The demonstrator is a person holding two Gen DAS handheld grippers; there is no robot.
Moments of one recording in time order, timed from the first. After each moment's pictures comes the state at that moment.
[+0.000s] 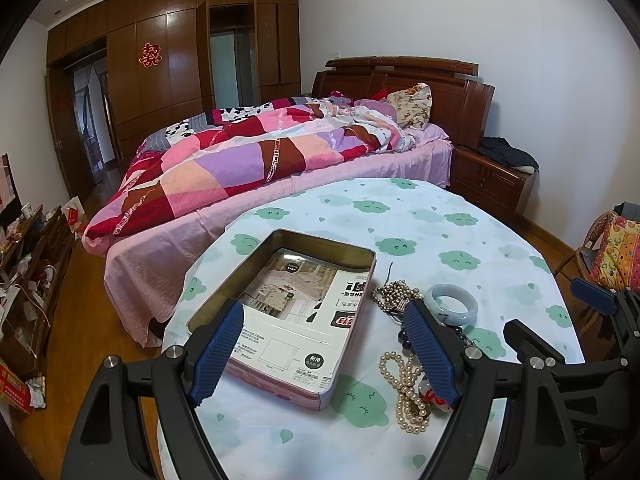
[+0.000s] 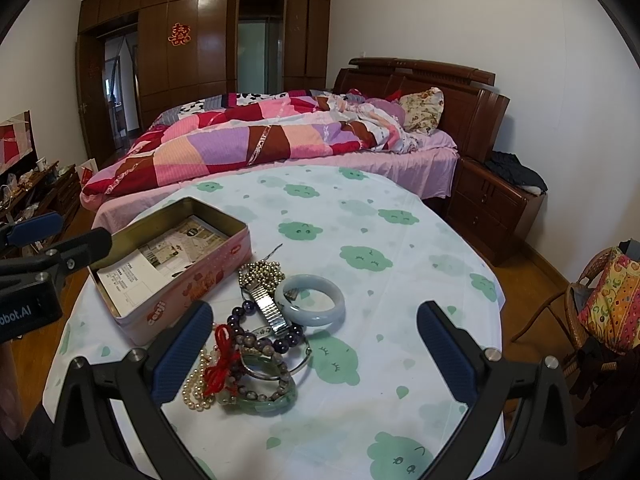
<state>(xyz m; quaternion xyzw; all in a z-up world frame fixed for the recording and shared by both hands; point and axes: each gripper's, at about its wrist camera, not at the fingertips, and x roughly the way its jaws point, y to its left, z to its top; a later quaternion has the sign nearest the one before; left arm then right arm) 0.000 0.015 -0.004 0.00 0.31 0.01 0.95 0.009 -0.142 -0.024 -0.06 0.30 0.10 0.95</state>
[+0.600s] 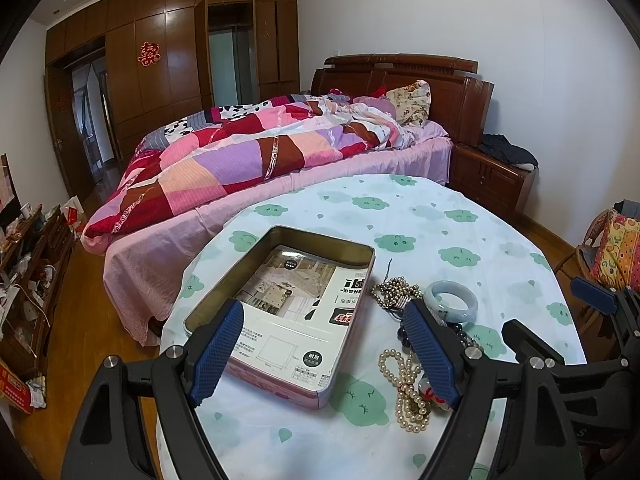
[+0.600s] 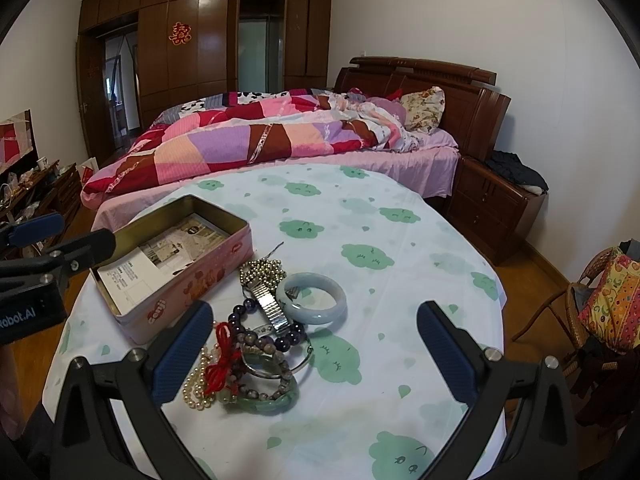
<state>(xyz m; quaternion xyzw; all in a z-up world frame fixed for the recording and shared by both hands) 0.000 0.016 -0.007 0.00 0.31 0.01 0.95 0.009 -0.142 -0.030 -0.06 0.30 0.10 0.95</state>
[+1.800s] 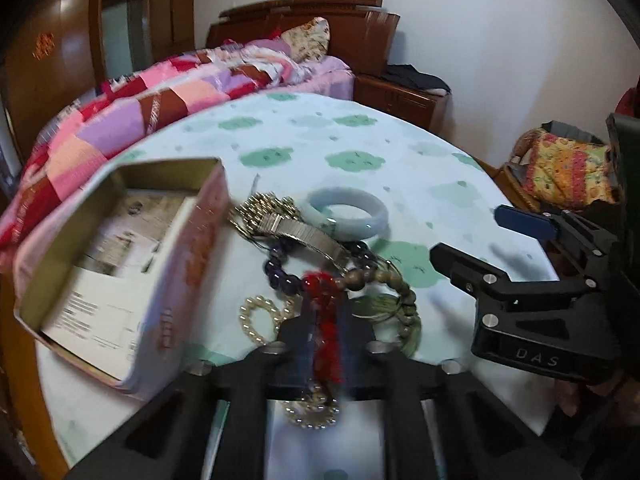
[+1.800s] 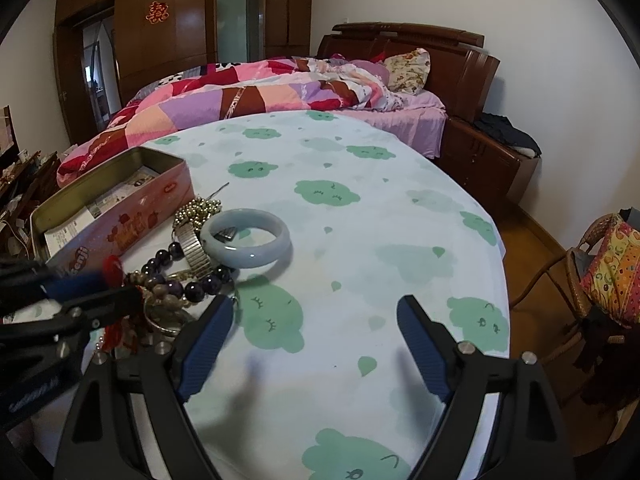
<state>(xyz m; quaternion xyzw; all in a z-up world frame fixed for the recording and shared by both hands) 0.028 -0.063 -0.089 0.03 0.40 -0.17 0.90 0.030 -0.194 -0.095 -0.05 0.36 0.07 0.93</state>
